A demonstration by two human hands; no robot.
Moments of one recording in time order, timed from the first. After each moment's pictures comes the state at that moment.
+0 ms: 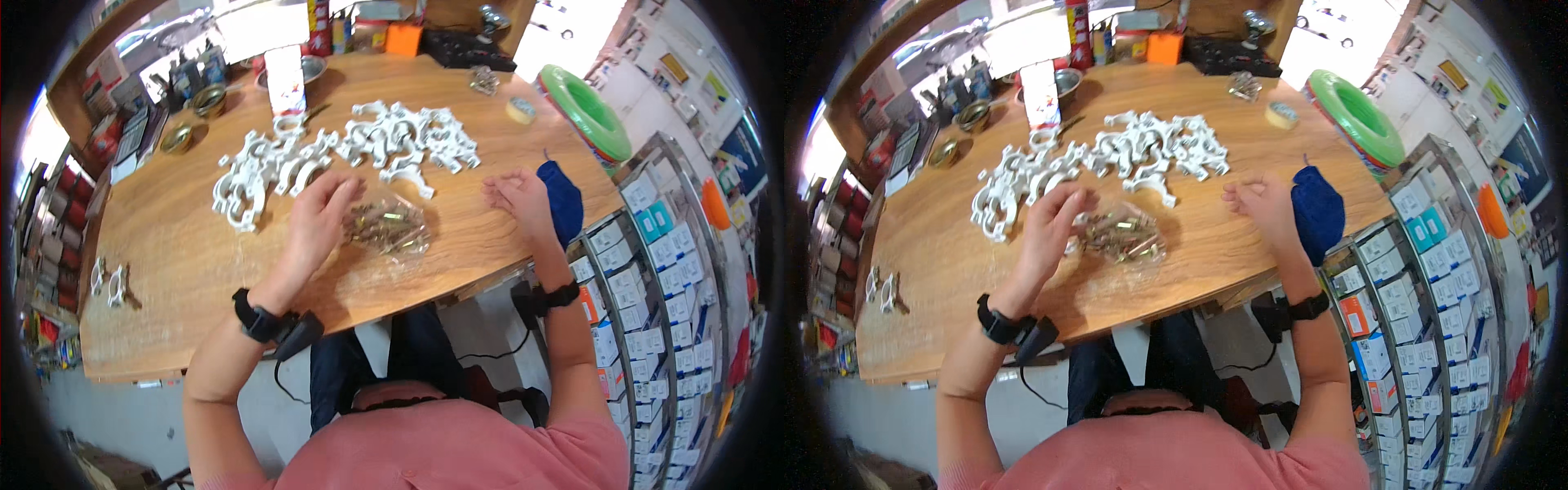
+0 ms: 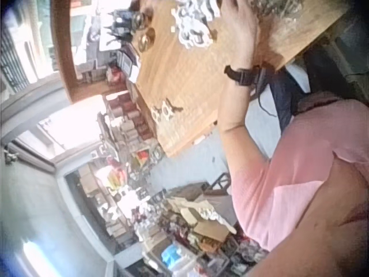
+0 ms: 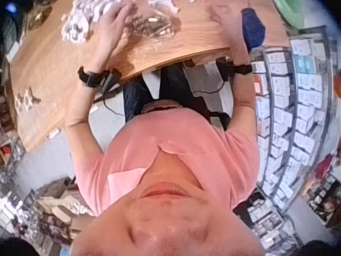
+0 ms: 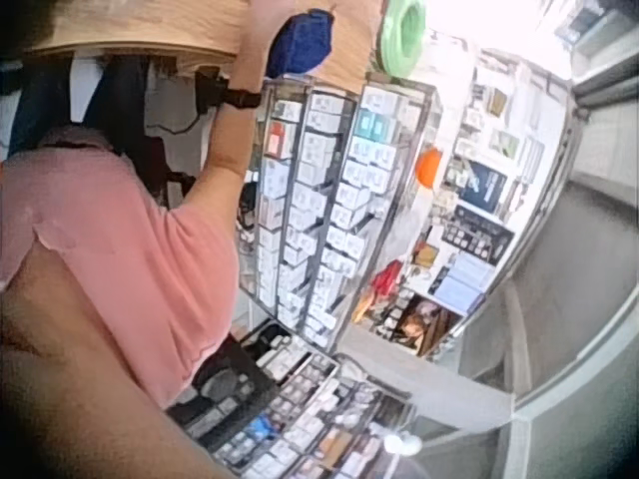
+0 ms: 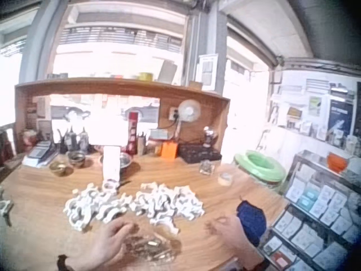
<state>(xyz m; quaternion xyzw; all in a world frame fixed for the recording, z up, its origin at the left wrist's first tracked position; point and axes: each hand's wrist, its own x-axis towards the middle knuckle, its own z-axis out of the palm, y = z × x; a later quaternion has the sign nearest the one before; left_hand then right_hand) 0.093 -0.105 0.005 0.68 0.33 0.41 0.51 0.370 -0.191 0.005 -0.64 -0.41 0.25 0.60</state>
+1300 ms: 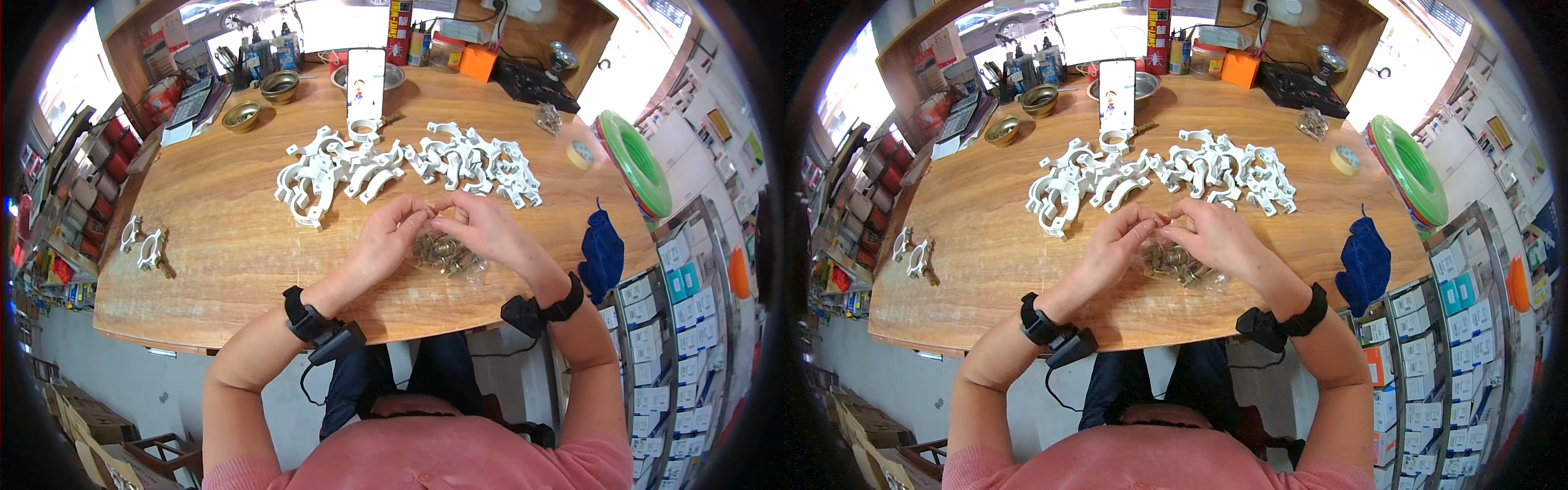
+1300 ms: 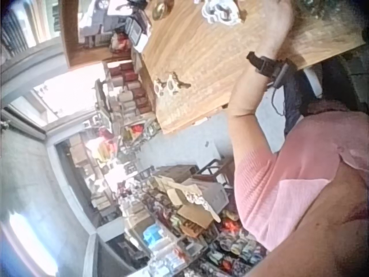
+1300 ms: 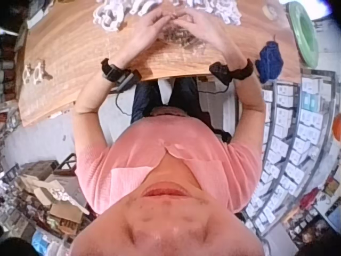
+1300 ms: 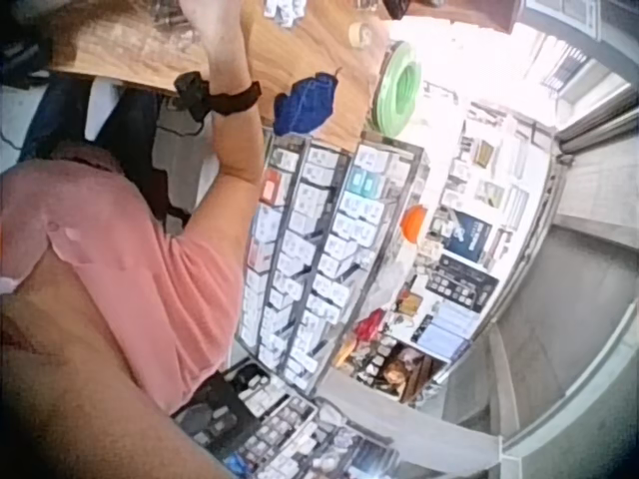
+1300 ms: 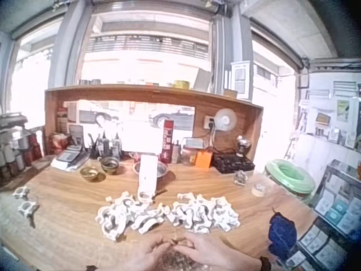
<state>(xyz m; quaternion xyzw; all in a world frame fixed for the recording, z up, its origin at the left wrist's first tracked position) 0.075 -0.107 -0.008 0.68 0.29 0.37 0.56 0.244 -0.140 0.045 -0.63 -0.74 0.18 0.17</state>
